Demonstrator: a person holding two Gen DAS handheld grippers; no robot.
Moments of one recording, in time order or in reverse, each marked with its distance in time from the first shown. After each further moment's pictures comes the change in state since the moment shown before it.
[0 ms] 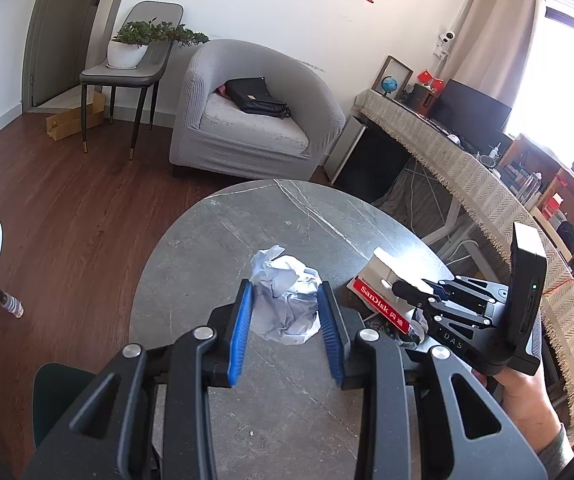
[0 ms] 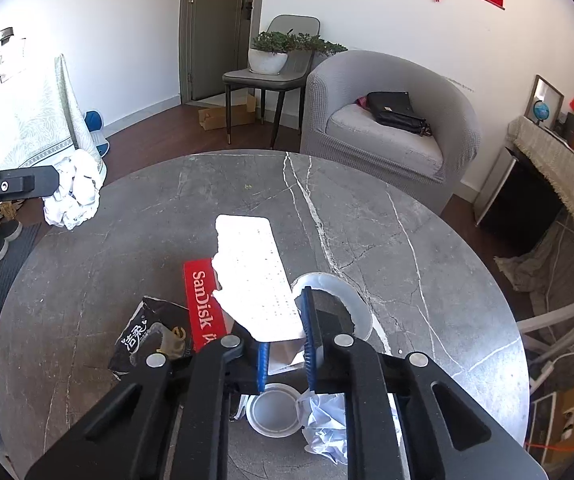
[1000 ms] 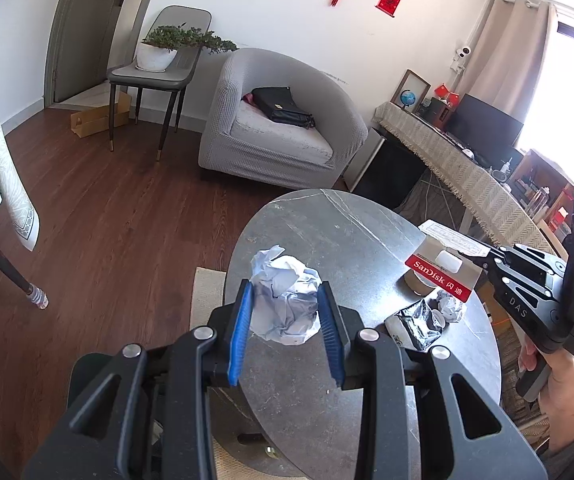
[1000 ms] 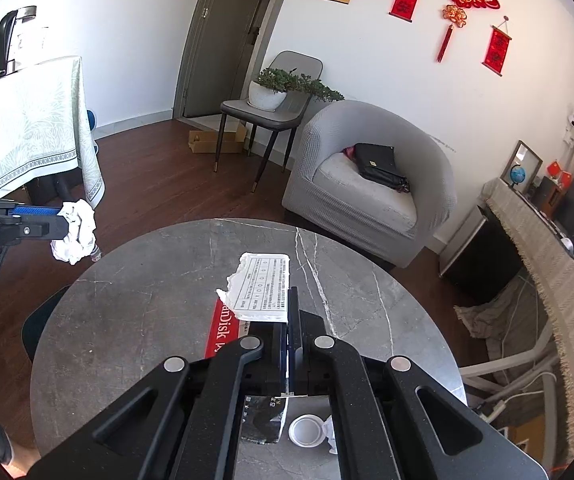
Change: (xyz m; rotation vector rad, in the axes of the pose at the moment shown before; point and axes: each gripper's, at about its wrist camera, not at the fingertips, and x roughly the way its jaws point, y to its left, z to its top) left arm -0.055 0.057 -0.006 -0.039 -0.025 0.047; right arm -0.060 0.072 0.050 -0.121 -0.089 -0.132
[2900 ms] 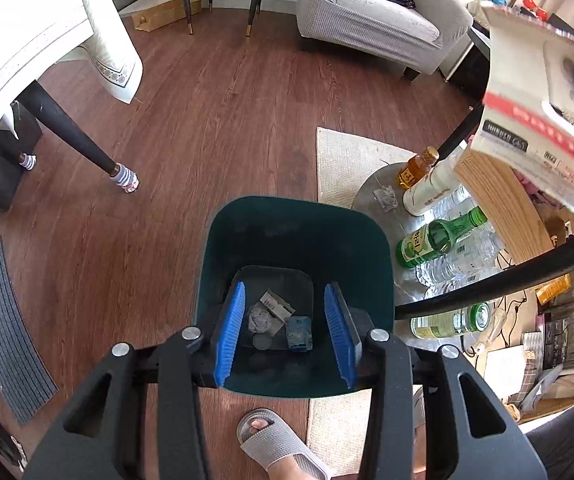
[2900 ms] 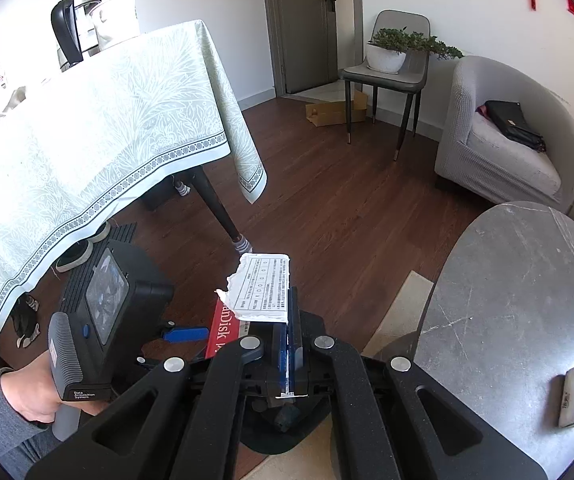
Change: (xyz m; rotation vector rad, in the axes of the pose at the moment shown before) left arm 0.015 0.187 -0.121 -0.033 0.419 0.277; right arm 0.046 0.234 0.039 0.093 0.127 0.421
